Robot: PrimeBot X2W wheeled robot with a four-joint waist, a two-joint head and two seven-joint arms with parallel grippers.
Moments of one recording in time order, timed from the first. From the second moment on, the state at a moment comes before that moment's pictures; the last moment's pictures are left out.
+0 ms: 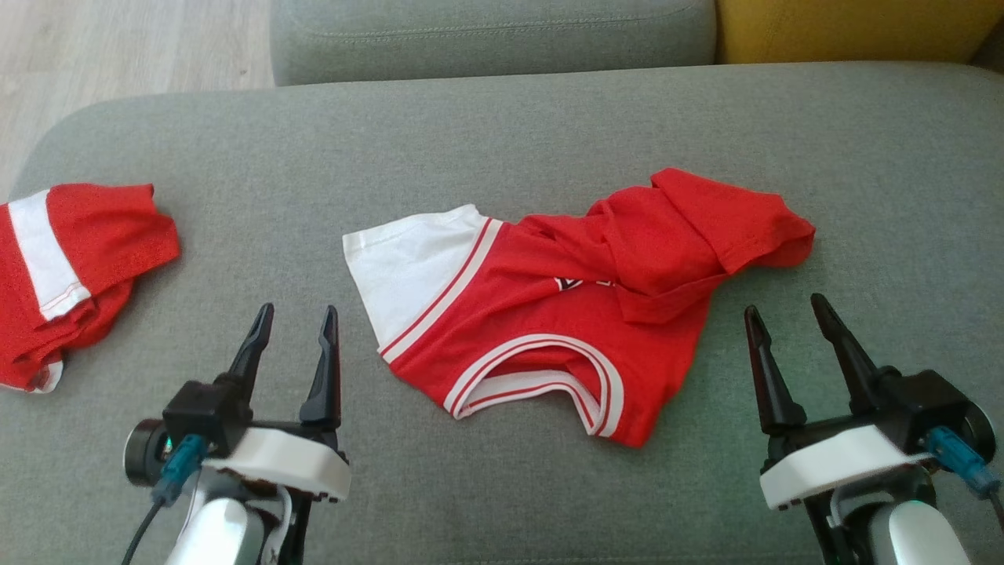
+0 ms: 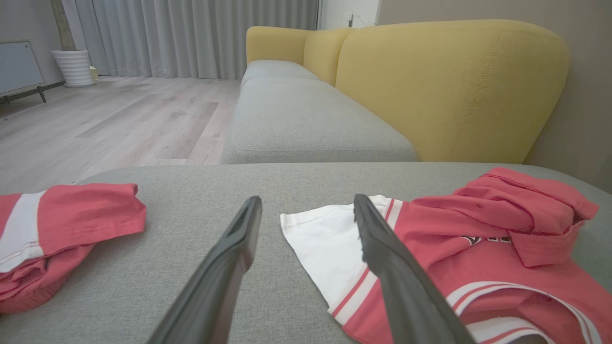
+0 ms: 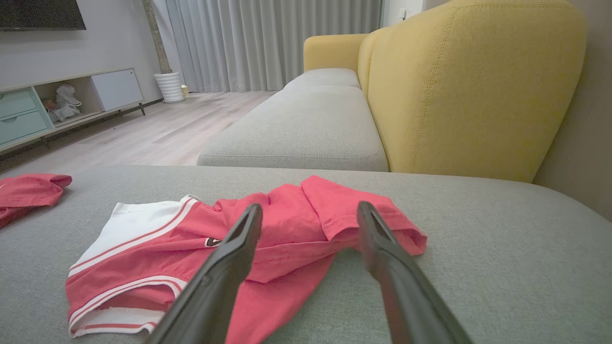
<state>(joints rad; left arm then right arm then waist) -0.06 0.19 -0.32 0.13 -0.29 0.12 -0.25 0.05 -0.06 0.06 -0.05 0.09 0.12 0.00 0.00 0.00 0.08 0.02</state>
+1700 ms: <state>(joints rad) -0.24 0.10 -0.34 0.14 -0.24 0.03 -0.25 -0.63 -0.20 0.05 0.50 0.18 0.12 -0.02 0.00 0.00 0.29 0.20</state>
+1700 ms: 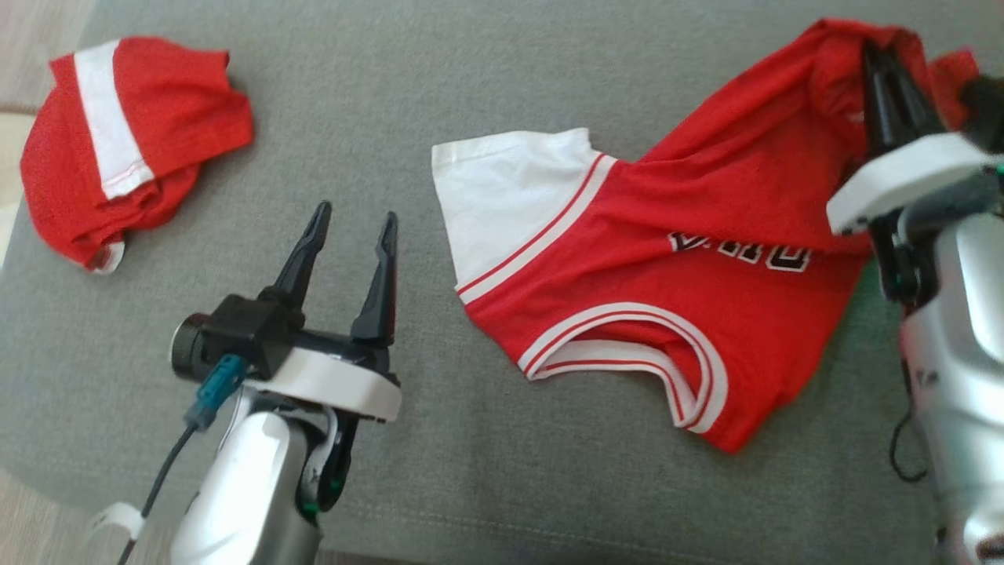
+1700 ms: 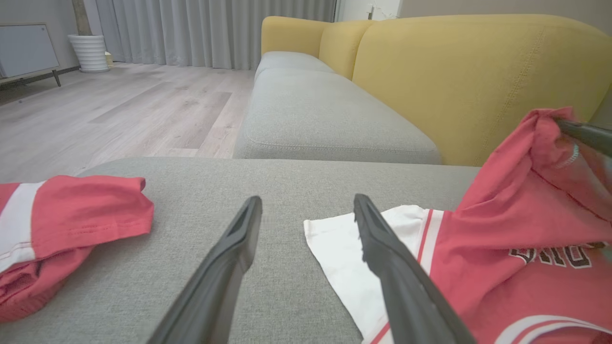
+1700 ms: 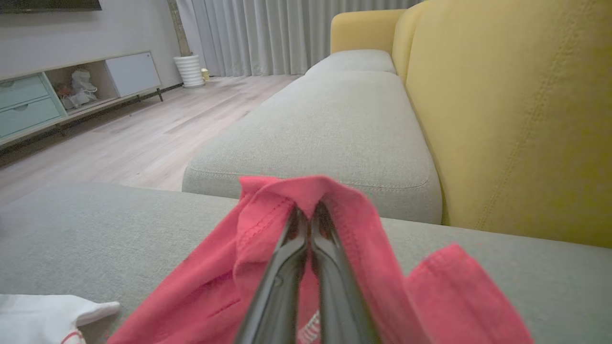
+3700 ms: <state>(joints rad) -0.08 0.09 -0.38 0.12 -0.19 -0.01 -0.20 0.01 -0.05 -0.01 -0.03 0.12 0.12 -0.06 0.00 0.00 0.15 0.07</state>
